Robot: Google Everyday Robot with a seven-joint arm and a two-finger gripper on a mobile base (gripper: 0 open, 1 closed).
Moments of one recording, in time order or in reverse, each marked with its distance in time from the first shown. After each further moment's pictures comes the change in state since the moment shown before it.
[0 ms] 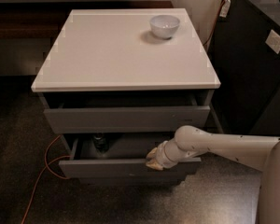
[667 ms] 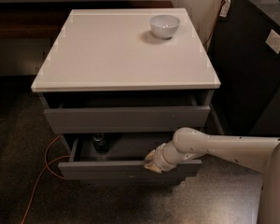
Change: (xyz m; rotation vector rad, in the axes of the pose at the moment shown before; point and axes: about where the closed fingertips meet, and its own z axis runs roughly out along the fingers) arm -0.003 0.016 0.002 -0.029 -0.002 0.001
